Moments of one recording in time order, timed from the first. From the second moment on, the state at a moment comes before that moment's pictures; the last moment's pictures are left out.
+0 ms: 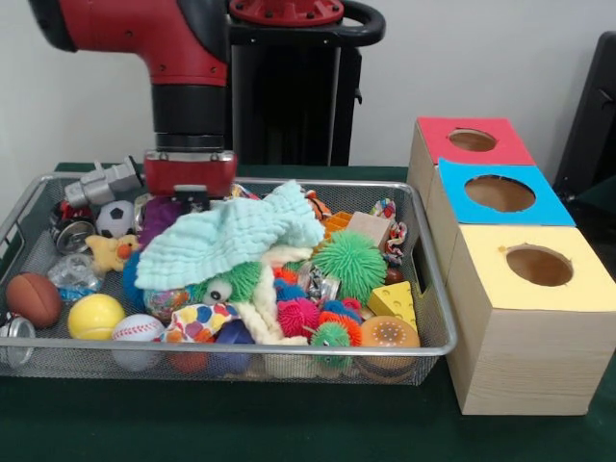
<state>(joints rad) -0.69 -0.57 0.19 1.86 -0.71 -0.11 1.79</state>
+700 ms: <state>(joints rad) -0.60 -0.61 0.08 1.98 -0.53 -0.14 1.79</state>
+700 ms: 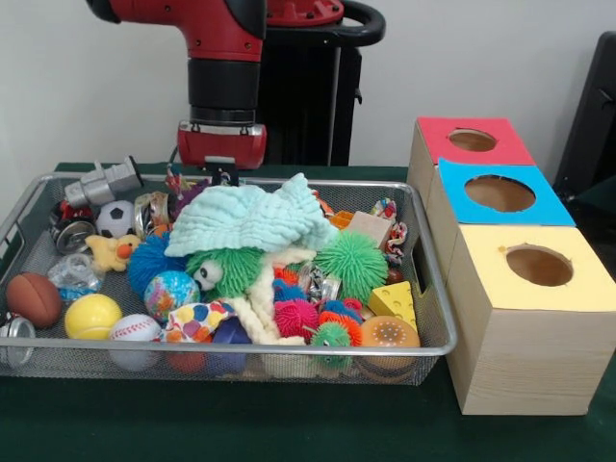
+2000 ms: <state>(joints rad) -0.65 -0.61 0.09 1.99 -0.53 -0.19 1.79</state>
